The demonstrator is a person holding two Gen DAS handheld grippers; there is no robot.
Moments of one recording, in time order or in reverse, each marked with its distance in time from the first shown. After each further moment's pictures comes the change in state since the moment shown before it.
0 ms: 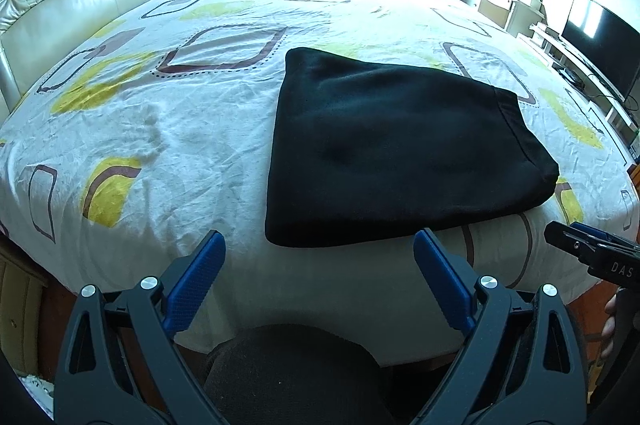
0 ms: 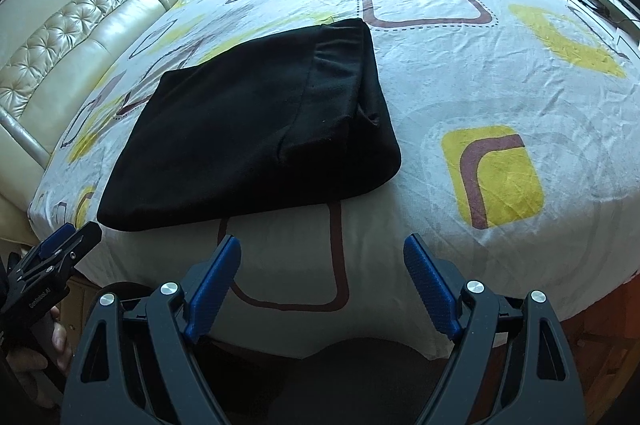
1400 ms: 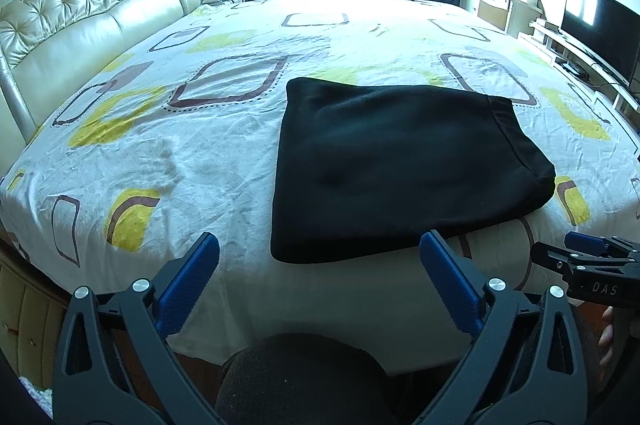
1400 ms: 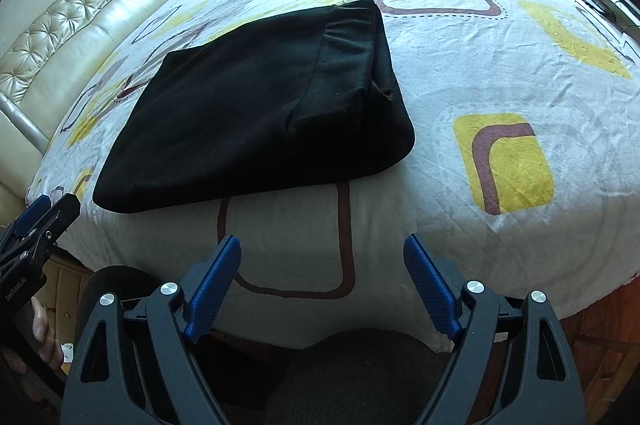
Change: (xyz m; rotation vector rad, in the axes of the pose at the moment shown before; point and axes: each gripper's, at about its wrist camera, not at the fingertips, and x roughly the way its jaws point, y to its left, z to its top) left arm -0.018 -0.017 0.003 0.066 -0.069 0.067; right arm 0.007 0.005 -0.008 -0.031 0.032 -0.004
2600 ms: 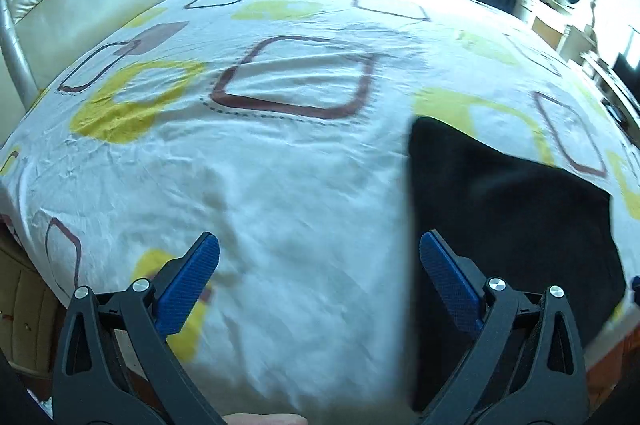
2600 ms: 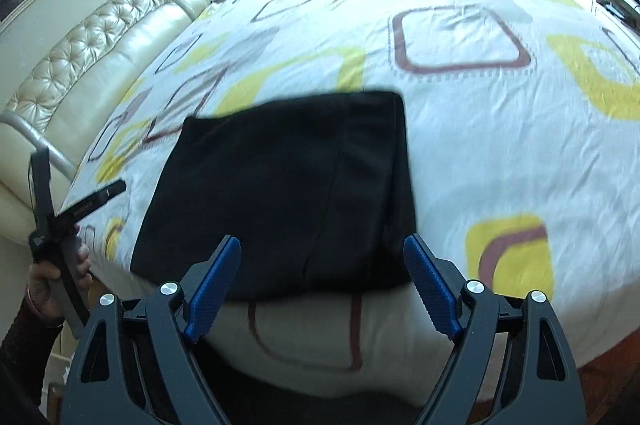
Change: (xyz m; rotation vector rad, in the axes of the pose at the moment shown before) left arm 0.120 0.126 0.090 -0.191 0.118 0.099; right arm -0.005 -0.016 0.099 0.008 -0.081 0.105
